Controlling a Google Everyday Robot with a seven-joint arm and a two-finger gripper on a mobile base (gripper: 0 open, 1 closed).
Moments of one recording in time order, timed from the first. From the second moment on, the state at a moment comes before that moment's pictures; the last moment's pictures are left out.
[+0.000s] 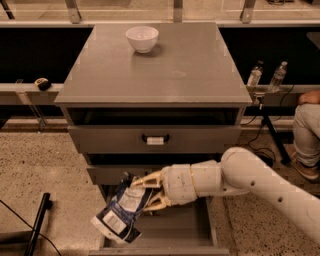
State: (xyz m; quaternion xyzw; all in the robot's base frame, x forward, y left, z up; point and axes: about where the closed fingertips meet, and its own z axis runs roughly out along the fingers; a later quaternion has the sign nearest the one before) arm 0.413 0.050 0.711 -0.74 0.31 0.25 0.55
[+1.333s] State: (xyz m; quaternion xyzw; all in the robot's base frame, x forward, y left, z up) arm 0.502 -0.002 0.845 -0.69 0.36 0.14 0.61
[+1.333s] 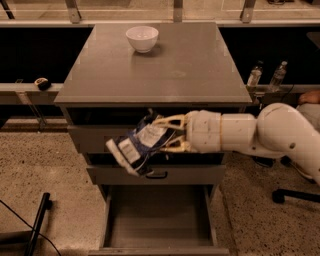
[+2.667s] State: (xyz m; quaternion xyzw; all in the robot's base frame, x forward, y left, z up) arm 0.685 -0.082 0.977 -0.57 0.54 -0.06 0.62
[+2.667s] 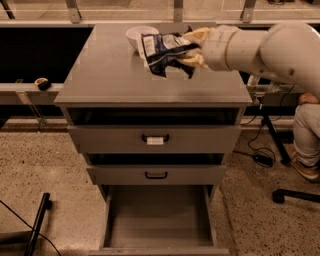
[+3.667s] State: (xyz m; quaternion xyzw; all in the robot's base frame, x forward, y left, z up) arm 0.733 -0.071 0.970 -0.55 0.60 -0.04 0.57
